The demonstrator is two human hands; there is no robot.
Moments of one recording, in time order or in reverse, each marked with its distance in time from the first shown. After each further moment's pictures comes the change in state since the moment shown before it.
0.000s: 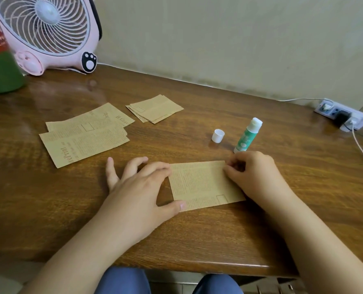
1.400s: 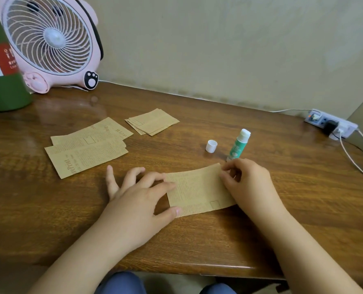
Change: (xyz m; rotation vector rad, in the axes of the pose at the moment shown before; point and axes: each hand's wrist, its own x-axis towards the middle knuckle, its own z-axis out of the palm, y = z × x) left_hand -0.003 -0.001 0.000 0.050 0.072 0.080; right_hand -0.015 -0.002 -0.002 0.044 0.144 -0.031
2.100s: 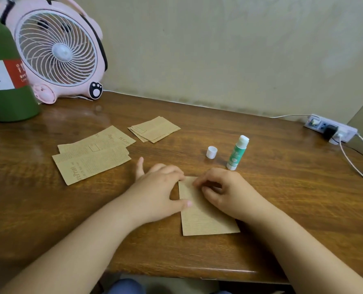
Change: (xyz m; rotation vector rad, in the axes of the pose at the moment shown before) left_hand 0.039 0.009 -0.008 -0.092 -0.129 0.132; right_hand 0.005 -0.008 0.008 0.184 -0.301 -0.376
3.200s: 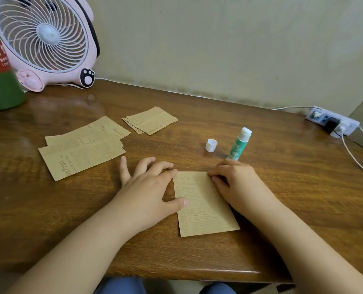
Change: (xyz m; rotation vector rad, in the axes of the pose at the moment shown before) left_hand -0.005 -0.006 0.016 0.046 0.028 -0.122; right_hand 0.000 0.011 -0.002 -0.250 0.102 0.128
